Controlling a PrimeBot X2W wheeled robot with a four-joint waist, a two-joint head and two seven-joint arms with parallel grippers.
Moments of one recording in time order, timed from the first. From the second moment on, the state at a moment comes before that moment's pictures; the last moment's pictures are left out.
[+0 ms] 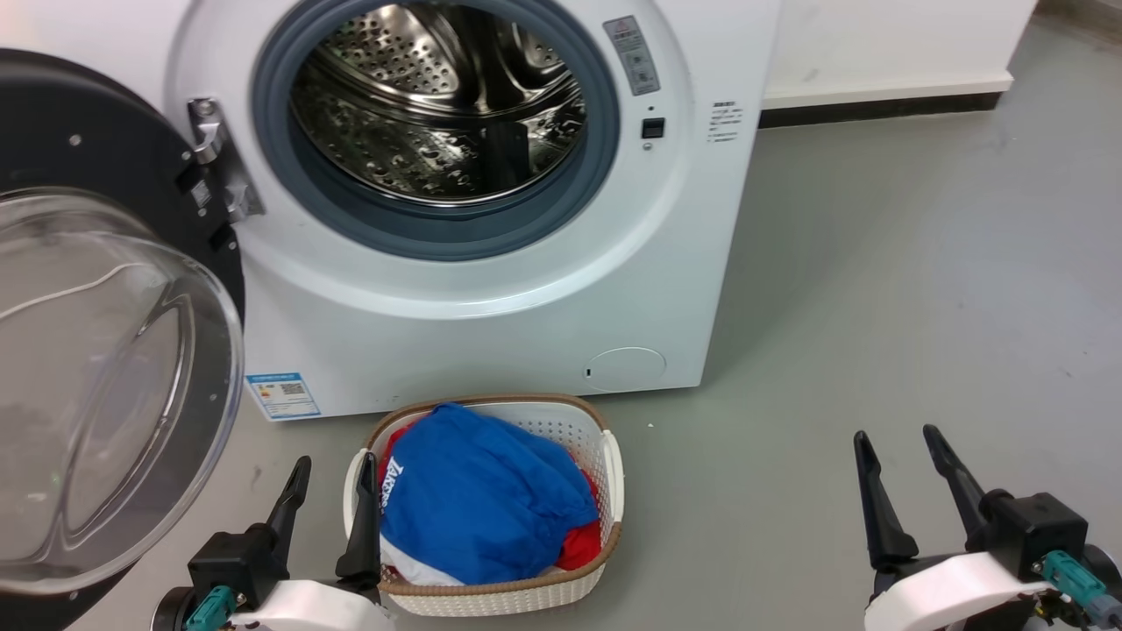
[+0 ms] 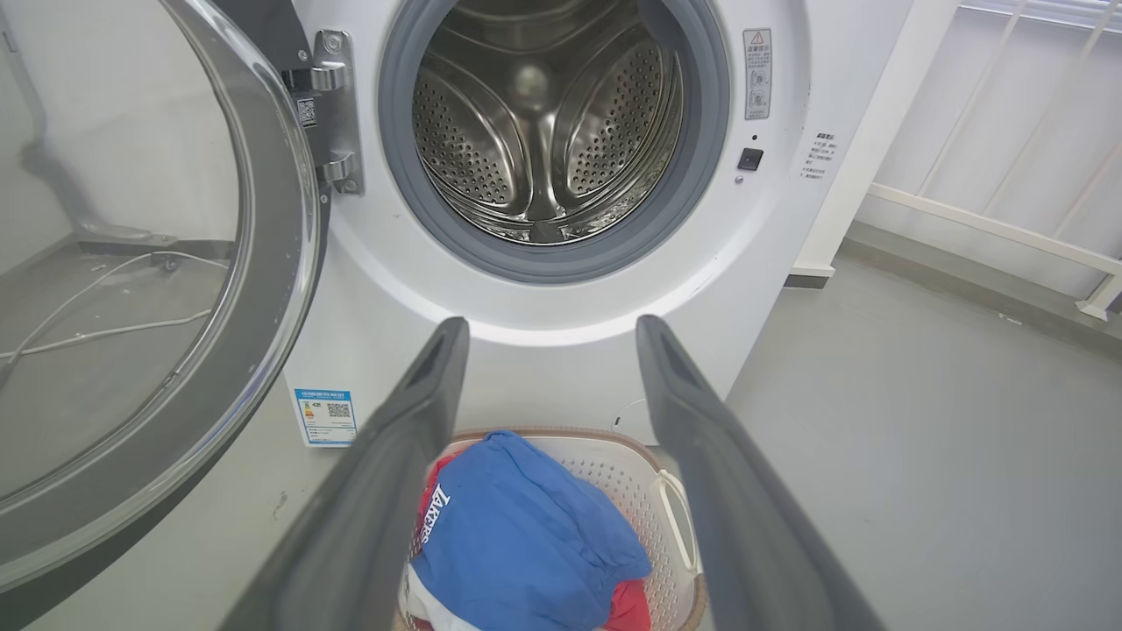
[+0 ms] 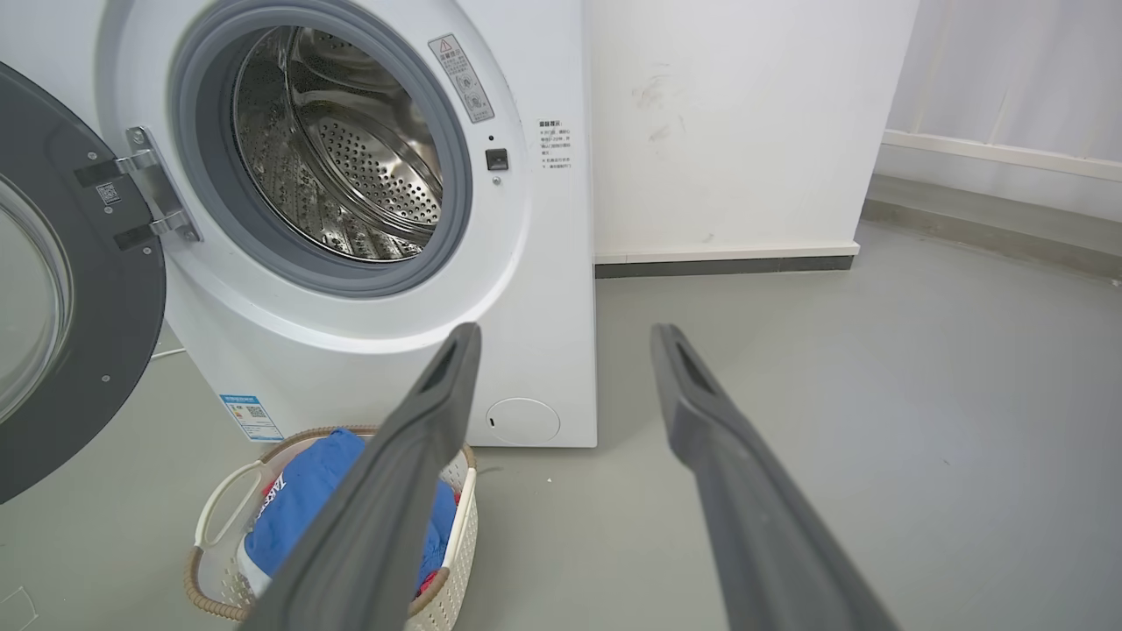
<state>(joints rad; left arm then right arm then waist) 0.01 0.10 -0.04 0.18 -0.25 -0.08 -0.24 0.05 -0.05 0.00 0.02 0.10 0.13 -0.11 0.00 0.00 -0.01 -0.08</state>
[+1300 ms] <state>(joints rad) 0.01 0.10 -0.03 0.23 -0.28 -0.05 -0.26 0.05 -0.05 0.01 0.04 0.11 0.13 -0.12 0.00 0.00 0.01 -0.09</state>
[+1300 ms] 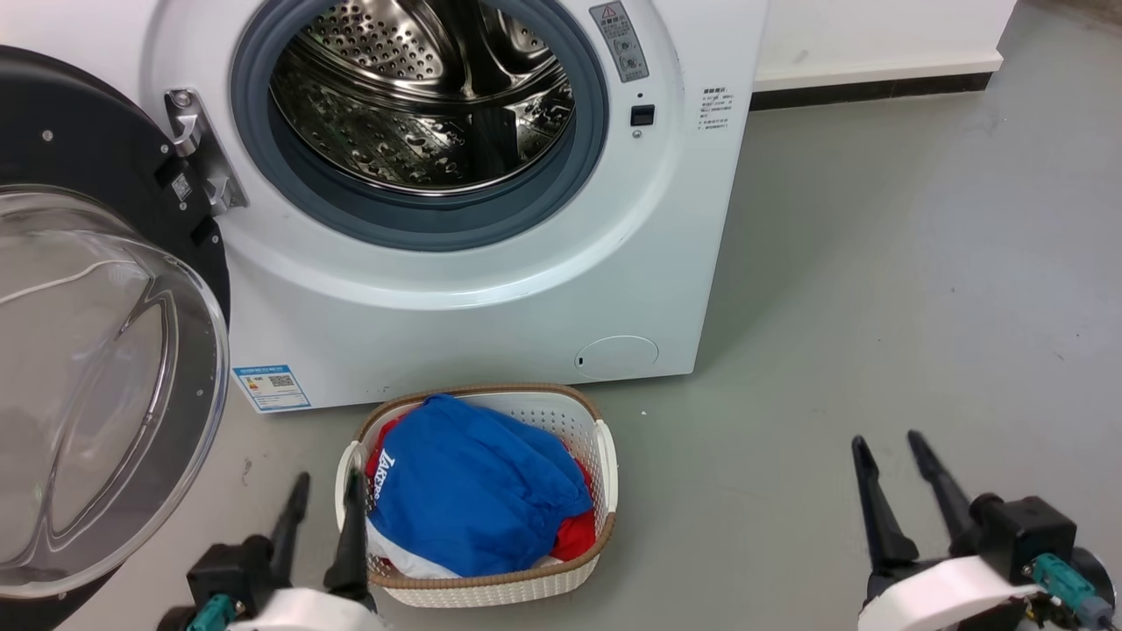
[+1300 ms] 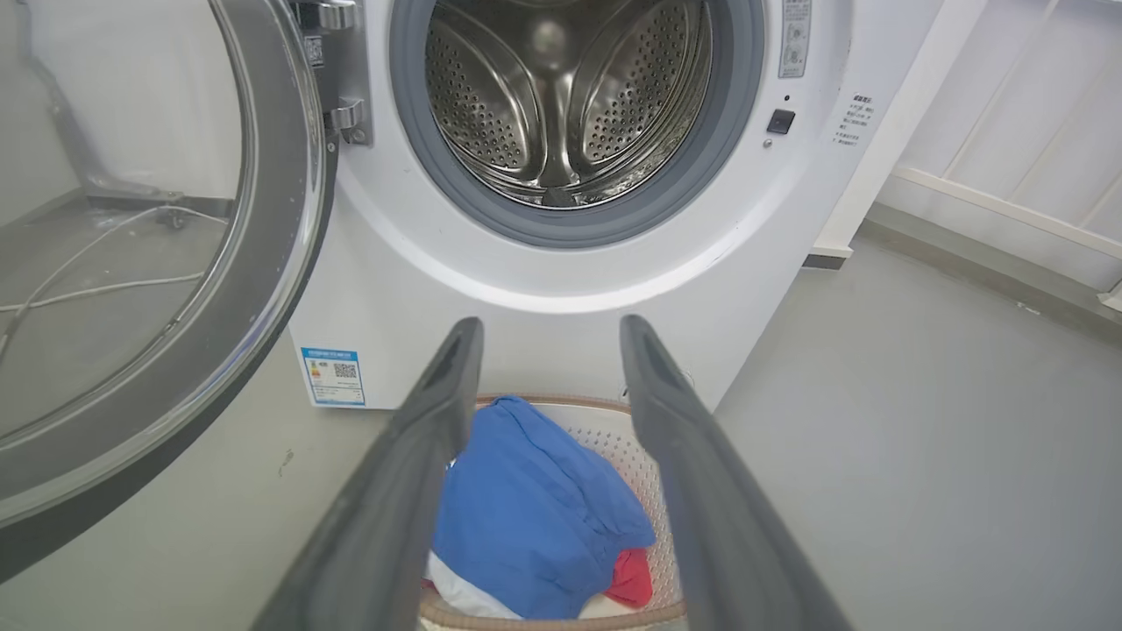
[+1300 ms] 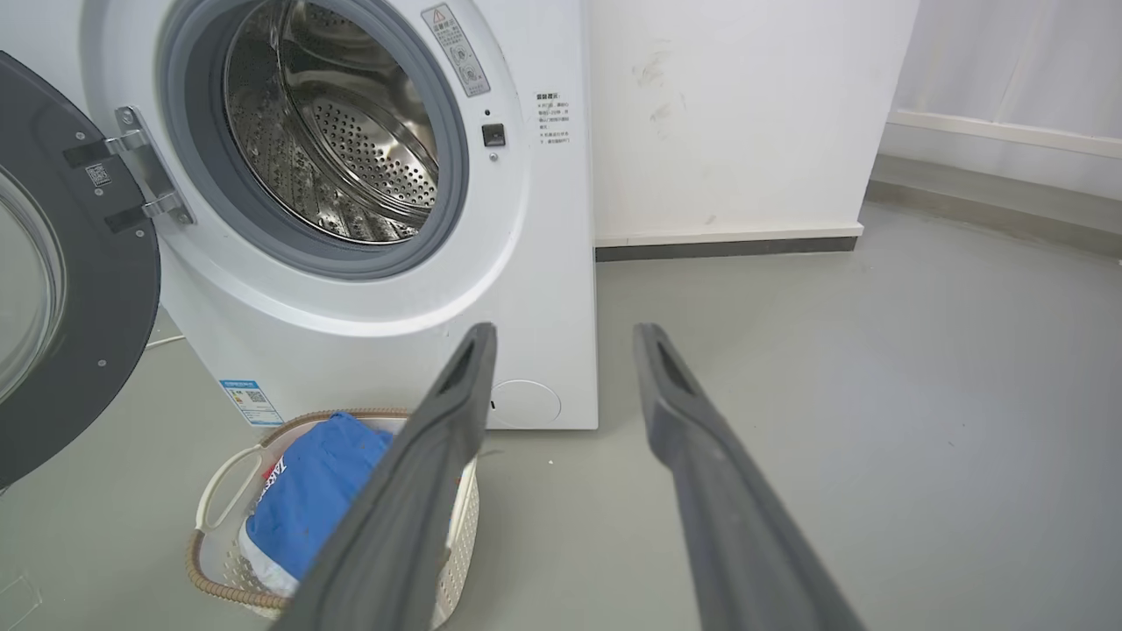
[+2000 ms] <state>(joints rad) 0.00 0.09 0.00 0.25 -0.60 -0.07 -0.16 0.04 -0.07 0.01 0.10 0.49 0.13 -0.09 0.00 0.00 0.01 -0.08</state>
